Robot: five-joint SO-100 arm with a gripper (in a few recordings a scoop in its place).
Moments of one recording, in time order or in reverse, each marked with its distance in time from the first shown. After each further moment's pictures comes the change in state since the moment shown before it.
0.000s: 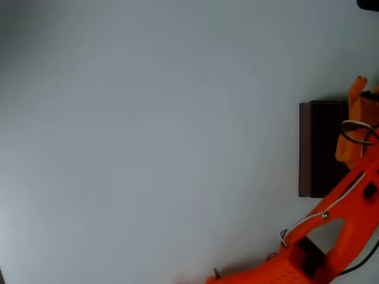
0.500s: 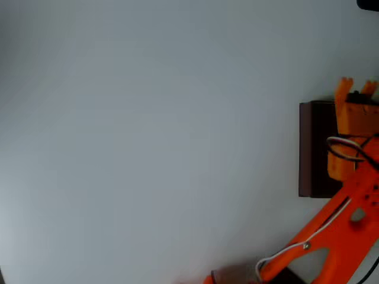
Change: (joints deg) arm -3.9 25.3 18.9 -0.1 -9.0
